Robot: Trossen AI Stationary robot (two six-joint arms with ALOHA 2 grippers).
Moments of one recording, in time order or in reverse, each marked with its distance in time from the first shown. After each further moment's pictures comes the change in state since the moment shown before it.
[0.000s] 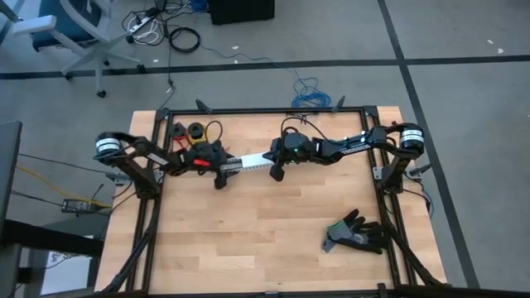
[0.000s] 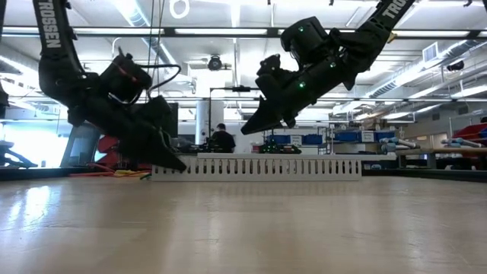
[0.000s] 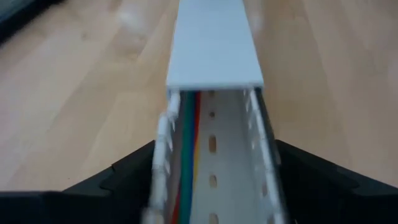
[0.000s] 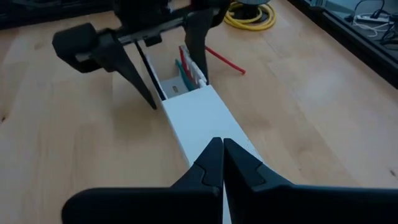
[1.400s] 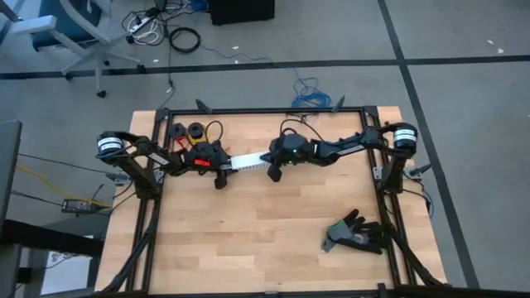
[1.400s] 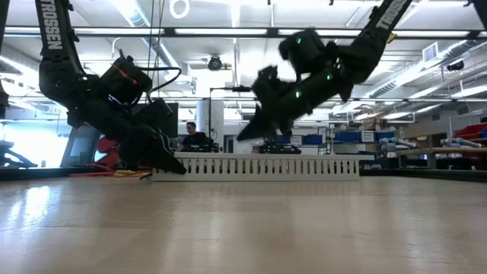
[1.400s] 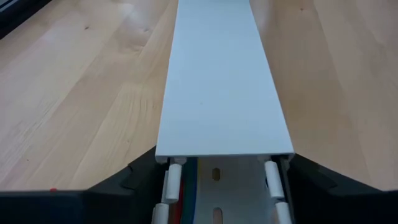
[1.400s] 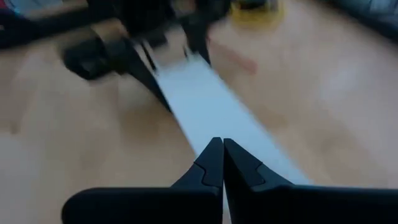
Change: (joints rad) left arm 0.001 0.028 -0.003 0.007 -0.016 -0.003; right arm -0.020 0.074 -0.010 0.110 -0.051 0.086
